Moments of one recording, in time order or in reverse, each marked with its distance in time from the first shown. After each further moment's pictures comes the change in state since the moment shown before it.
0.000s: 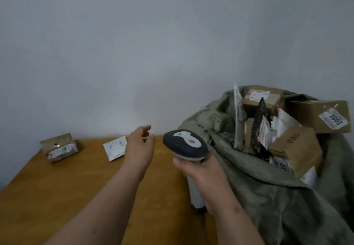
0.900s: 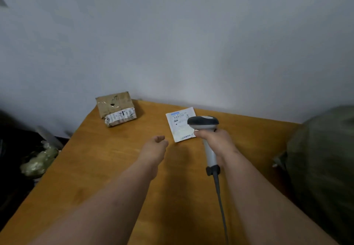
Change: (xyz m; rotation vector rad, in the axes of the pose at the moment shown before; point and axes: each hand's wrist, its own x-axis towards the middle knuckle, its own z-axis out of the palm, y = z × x) left_hand 0.193 -0.260 -0.103 -0.104 0.023 -0.800; right_hand 0.308 0.179 0.227 -0.204 -0.084 0.528
